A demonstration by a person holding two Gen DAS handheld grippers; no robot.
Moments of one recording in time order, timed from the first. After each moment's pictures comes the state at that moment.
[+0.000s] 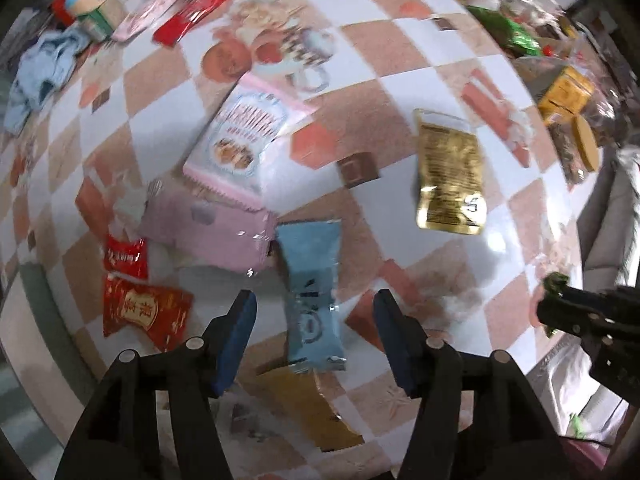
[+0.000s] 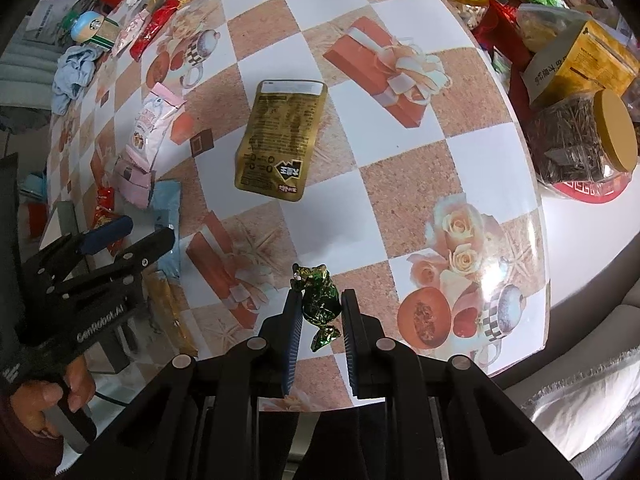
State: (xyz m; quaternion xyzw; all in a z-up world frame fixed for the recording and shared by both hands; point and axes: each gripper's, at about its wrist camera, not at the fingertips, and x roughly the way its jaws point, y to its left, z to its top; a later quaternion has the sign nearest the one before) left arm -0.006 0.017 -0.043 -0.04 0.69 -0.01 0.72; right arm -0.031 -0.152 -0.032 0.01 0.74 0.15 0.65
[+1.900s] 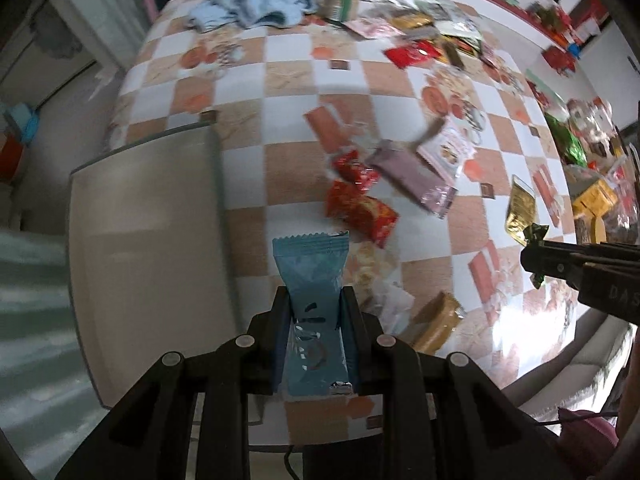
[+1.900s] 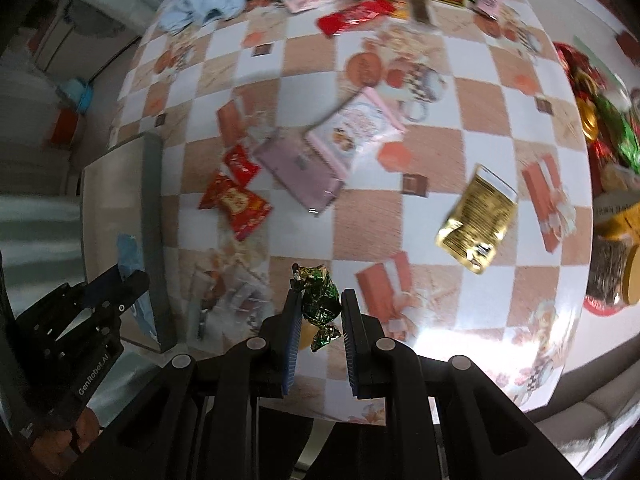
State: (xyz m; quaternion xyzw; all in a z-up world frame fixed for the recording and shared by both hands) left arm -0.183 0.159 0.028 -0.17 0.62 0.15 0.75; right arm -0.065 0.011 0.038 -0.11 0.69 0.29 0.65
